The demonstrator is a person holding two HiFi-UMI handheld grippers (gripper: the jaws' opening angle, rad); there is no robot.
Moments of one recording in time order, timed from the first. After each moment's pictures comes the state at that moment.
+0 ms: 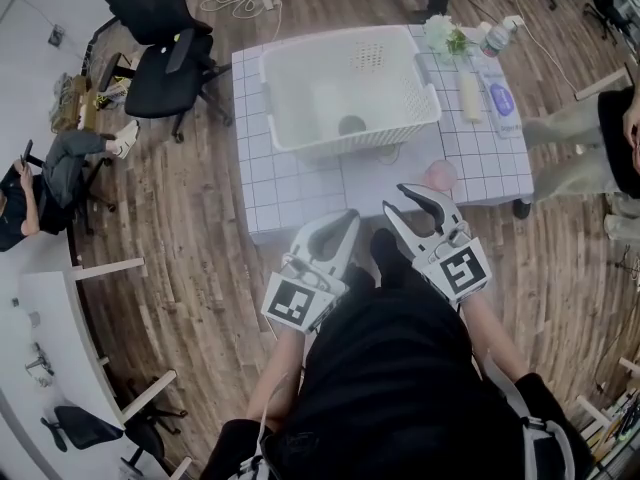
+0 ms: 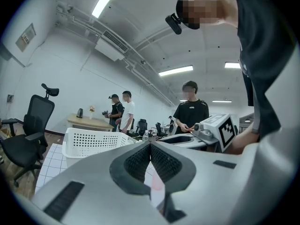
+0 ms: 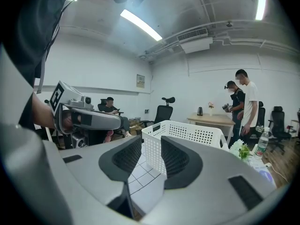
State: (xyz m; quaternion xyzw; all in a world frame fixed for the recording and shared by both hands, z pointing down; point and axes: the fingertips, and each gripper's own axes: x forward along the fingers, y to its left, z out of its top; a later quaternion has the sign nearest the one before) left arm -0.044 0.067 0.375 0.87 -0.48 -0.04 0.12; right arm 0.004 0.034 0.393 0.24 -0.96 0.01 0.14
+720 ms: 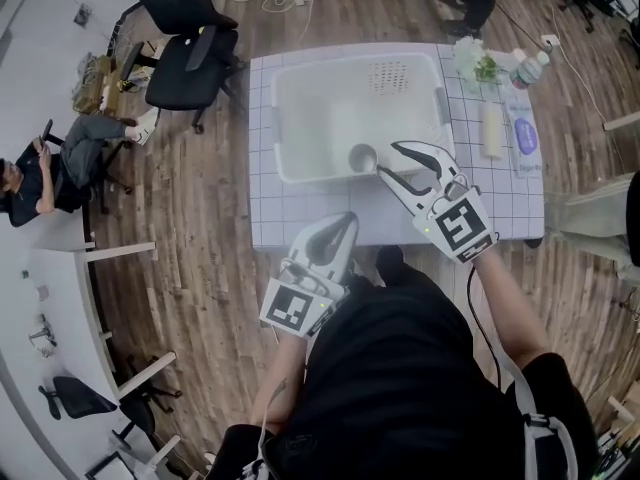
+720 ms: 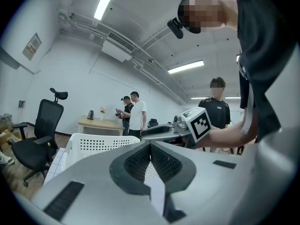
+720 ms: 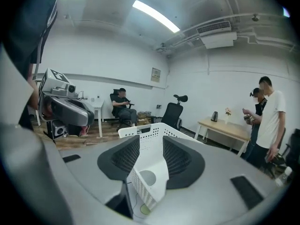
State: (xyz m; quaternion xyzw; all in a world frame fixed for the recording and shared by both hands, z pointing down) left arm -0.056 -0.007 0.374 0.83 -0.55 0.00 0.13; right arm -0.034 -0.104 0.390 0.14 -0.97 -0.05 0.21
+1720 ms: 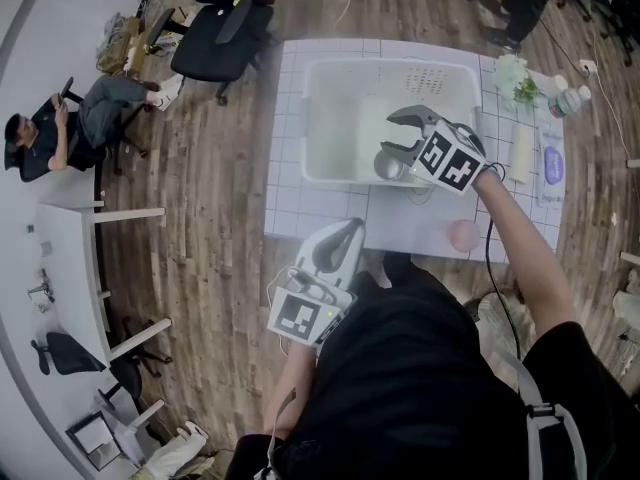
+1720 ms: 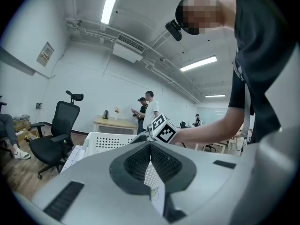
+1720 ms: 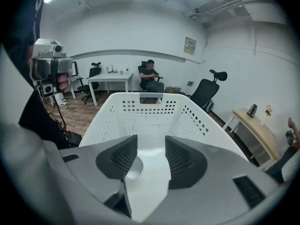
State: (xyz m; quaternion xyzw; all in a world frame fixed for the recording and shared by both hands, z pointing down) left arm -0.078 -0.012 0.376 0.78 -0.62 -0.01 0.14; right arm -0.108 -0.165 0.492 -0.07 -0.92 -0.09 0.38
